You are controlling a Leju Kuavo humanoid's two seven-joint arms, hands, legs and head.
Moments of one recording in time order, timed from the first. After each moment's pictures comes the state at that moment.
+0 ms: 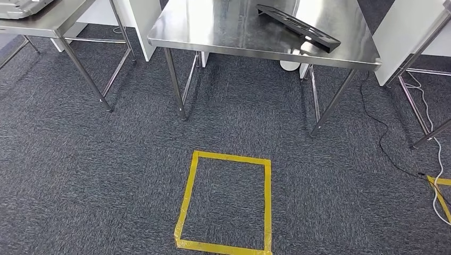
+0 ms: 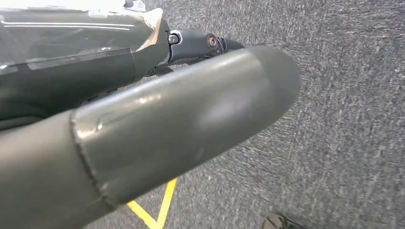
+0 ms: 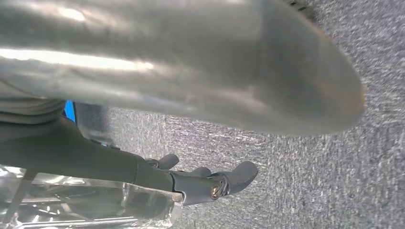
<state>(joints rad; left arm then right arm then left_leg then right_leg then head) -0.09 -0.25 1.03 -0.19 -0.84 0.42 -0.02 -0.08 0.11 0.07 -0.19 0.42 -0.49 0.17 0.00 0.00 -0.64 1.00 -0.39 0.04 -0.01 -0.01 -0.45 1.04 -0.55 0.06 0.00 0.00</state>
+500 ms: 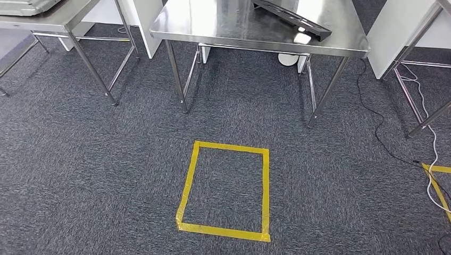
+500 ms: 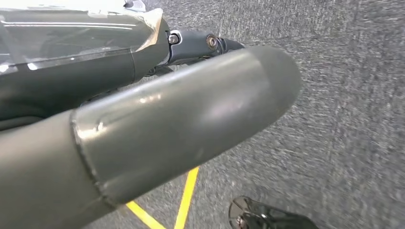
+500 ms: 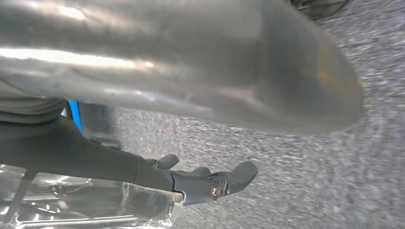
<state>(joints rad) -0.09 -0.24 1.01 -0.19 -0.87 0.40 -0.02 -0.07 0.11 0.04 -0.19 0.41 -0.51 0.17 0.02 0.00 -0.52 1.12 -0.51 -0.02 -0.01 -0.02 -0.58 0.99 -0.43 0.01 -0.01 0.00</state>
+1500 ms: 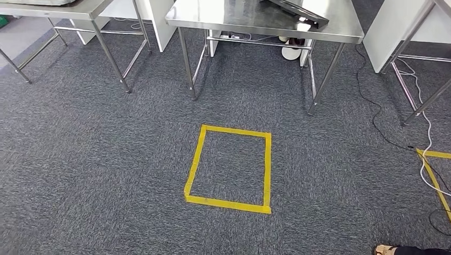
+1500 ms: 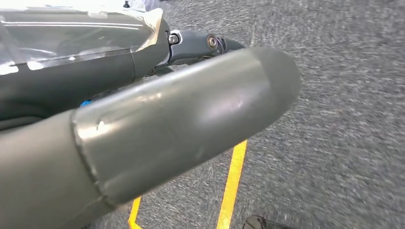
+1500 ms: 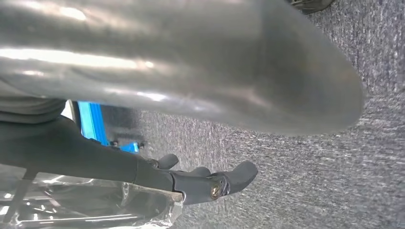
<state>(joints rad) -0.08 -0.22 0.97 -0.19 -0.90 0.42 -0.03 -0.05 0.11 0.02 -0.18 0.44 -0.52 0.21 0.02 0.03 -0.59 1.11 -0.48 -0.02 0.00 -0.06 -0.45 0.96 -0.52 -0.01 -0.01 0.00</state>
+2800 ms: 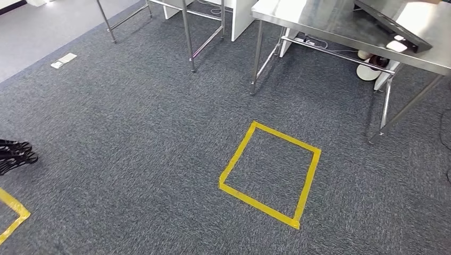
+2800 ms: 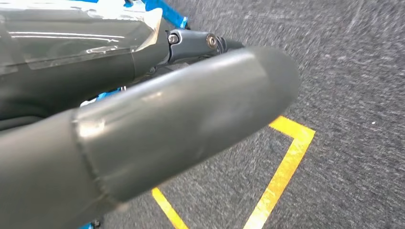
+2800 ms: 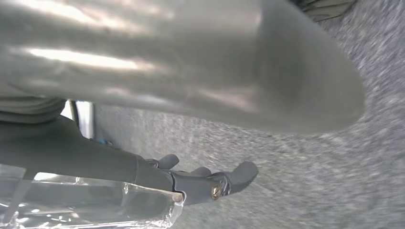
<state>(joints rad) -0.08 -0.23 0.96 -0.19 -0.93 0.43 -0.01 -0.04 0.09 0.02 -0.18 0.44 -0.48 0.23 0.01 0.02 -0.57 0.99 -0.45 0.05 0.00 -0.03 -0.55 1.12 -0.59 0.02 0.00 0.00</state>
